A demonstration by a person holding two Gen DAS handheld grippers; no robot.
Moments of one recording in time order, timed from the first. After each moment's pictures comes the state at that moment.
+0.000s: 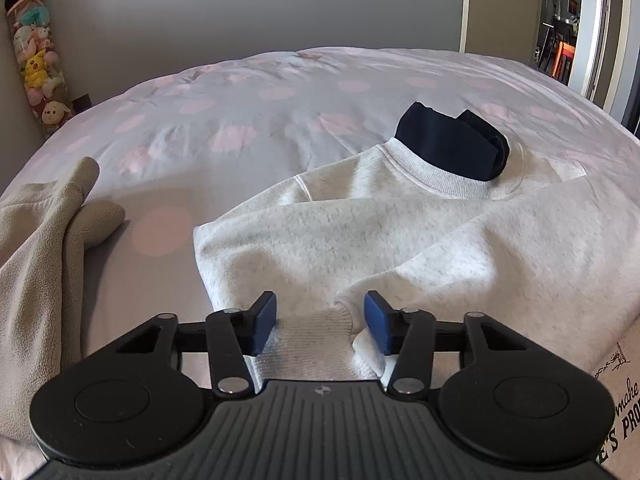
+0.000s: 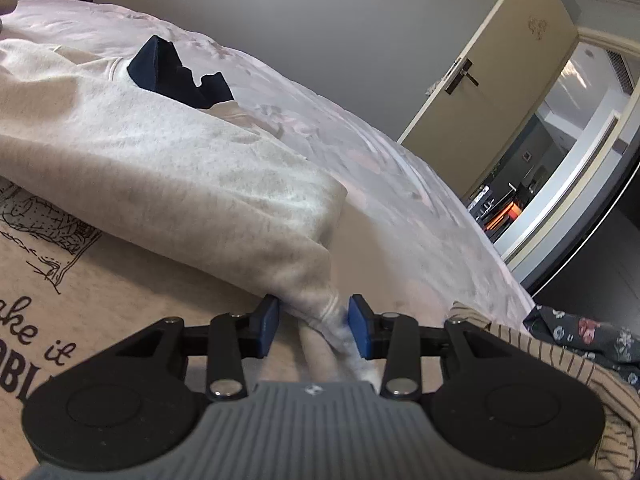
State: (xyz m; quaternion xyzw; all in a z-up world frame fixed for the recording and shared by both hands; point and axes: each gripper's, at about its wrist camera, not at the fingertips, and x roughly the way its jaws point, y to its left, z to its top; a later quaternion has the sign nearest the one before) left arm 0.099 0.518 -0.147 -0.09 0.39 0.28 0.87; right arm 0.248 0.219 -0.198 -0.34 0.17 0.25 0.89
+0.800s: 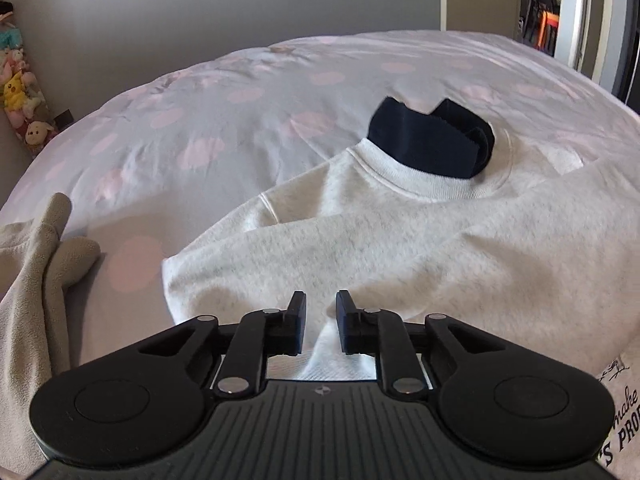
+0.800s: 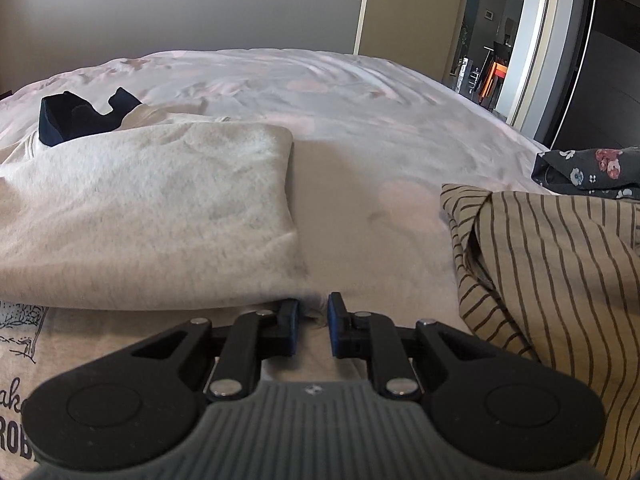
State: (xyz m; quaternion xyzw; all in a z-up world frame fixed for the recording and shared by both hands) left arm 0.123 0.518 -0.133 -0.06 0.41 0.28 0.87; right arm 0.303 0.172 -0.192 -0.13 0.33 0.20 0.91
